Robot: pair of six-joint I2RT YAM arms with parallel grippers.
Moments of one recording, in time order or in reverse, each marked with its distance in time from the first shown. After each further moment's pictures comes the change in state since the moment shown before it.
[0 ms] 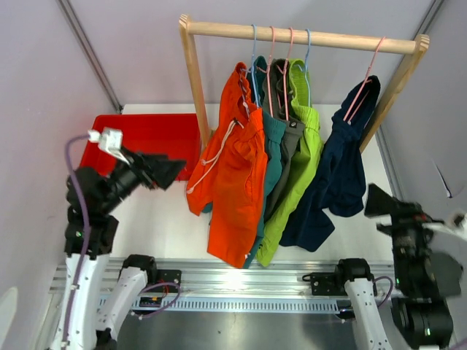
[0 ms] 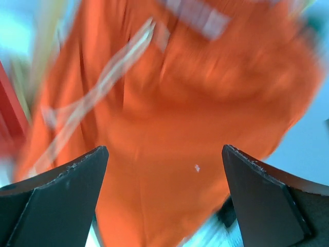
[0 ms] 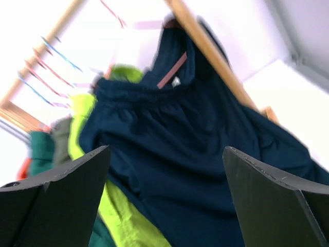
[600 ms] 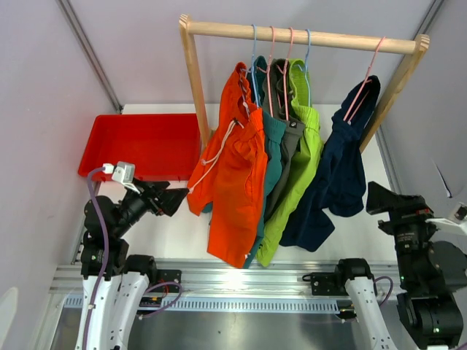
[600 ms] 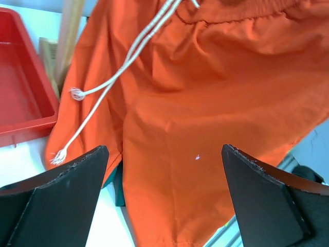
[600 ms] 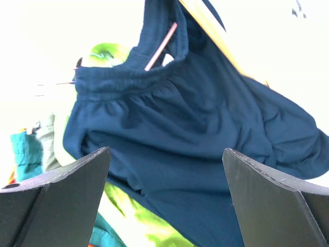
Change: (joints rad) left arm 0.023 -0.222 -0.223 -0.025 -0.040 0.105; right arm 0.001 0.148 0.067 -0.092 -0.034 0.084
